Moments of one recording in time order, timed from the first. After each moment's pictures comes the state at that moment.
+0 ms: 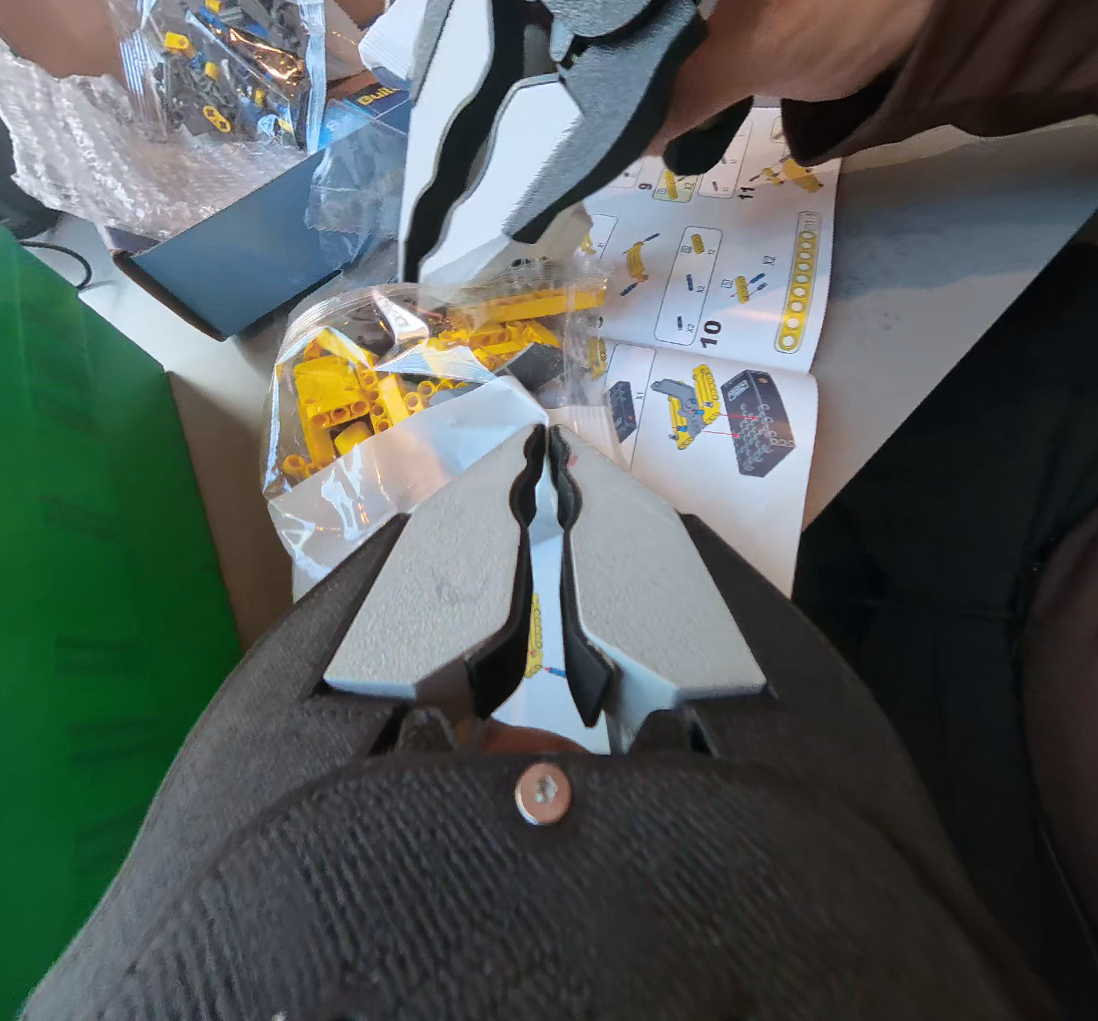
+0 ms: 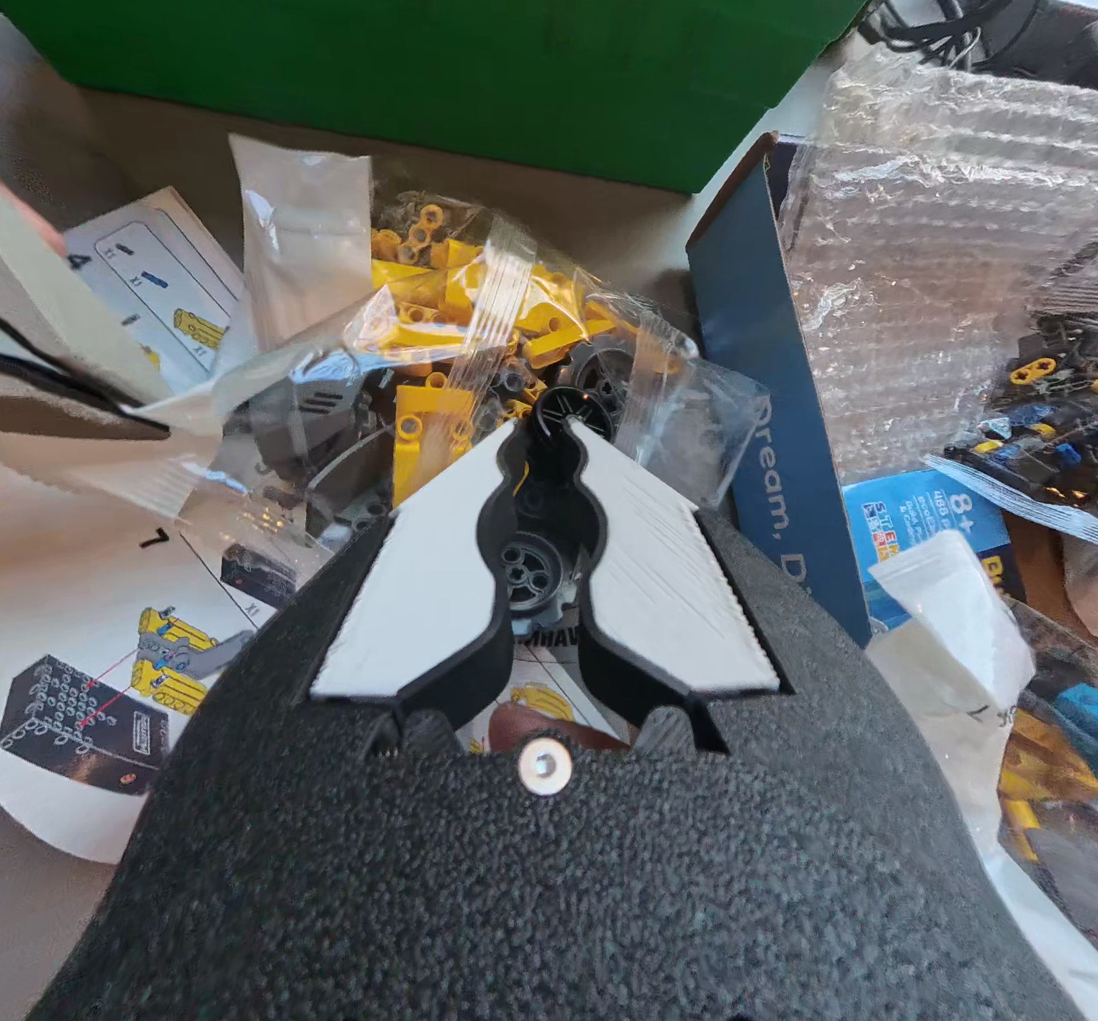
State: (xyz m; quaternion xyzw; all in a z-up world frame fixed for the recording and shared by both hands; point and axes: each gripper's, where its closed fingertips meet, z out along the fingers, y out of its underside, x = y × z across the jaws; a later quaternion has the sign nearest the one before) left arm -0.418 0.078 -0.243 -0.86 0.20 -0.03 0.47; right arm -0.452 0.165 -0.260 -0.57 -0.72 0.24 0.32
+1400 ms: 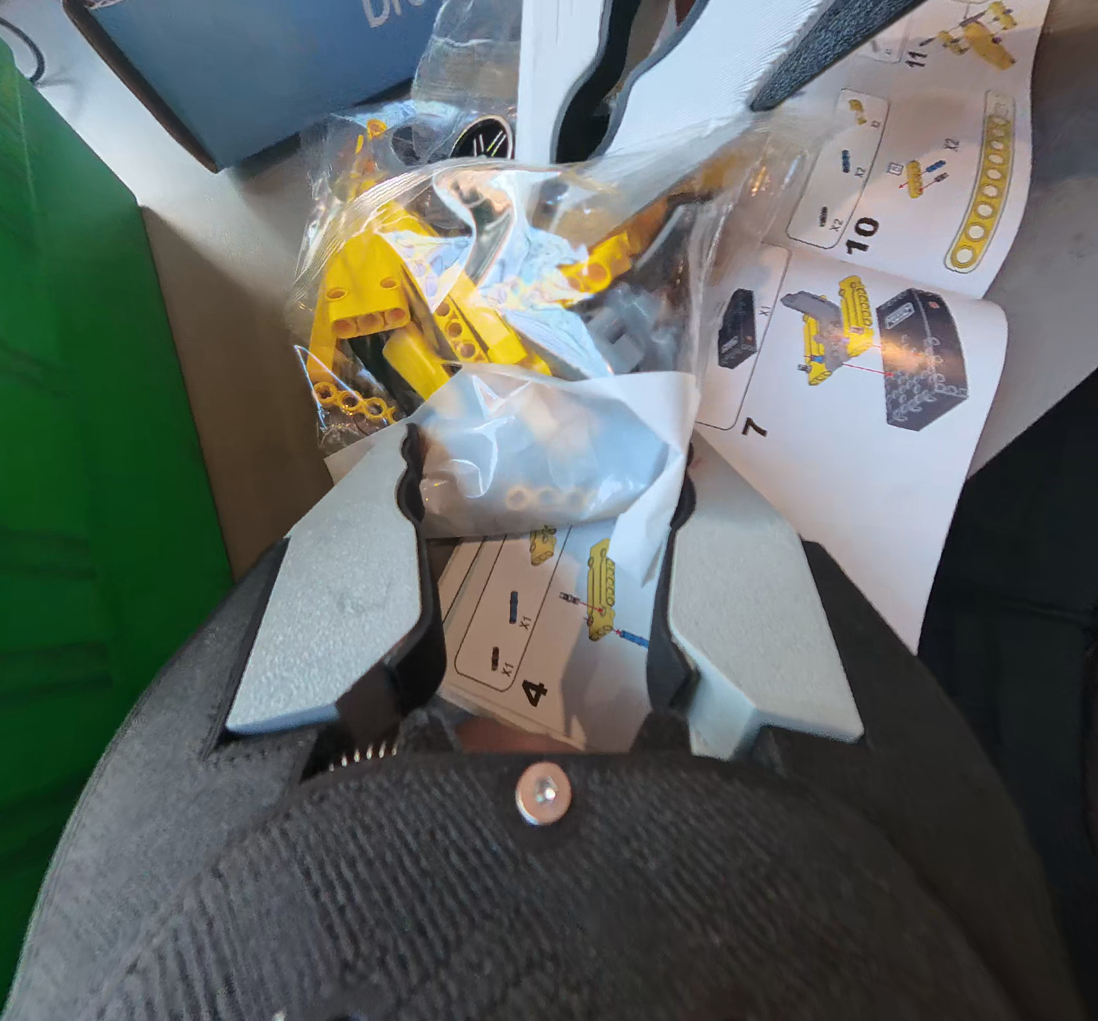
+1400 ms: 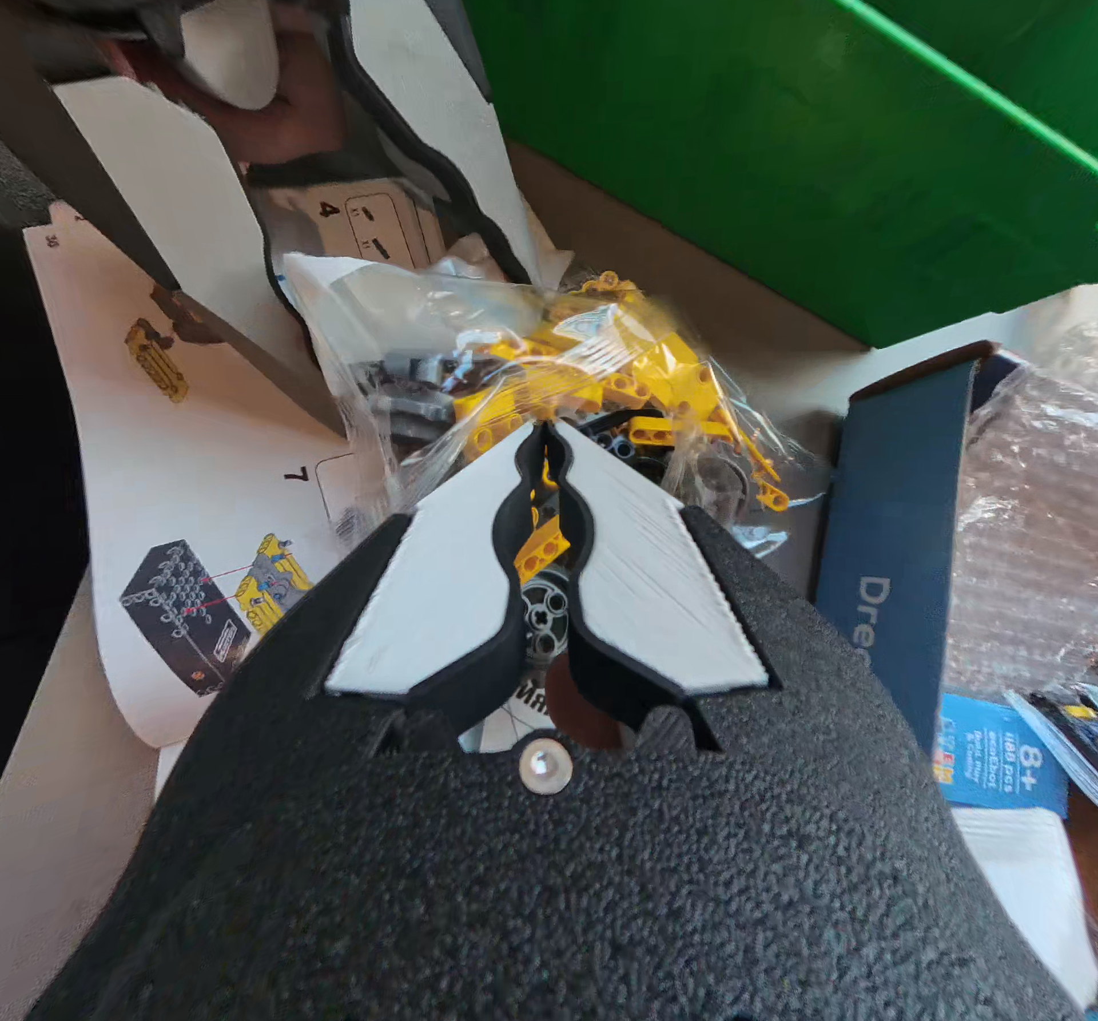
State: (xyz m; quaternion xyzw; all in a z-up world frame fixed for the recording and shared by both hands) left arm -0.454 0.077 -0.288 -0.90 0.15 -0.03 0.41; right arm -0.453 0.110 -0.260 -0.41 -0.83 0.28 0.26
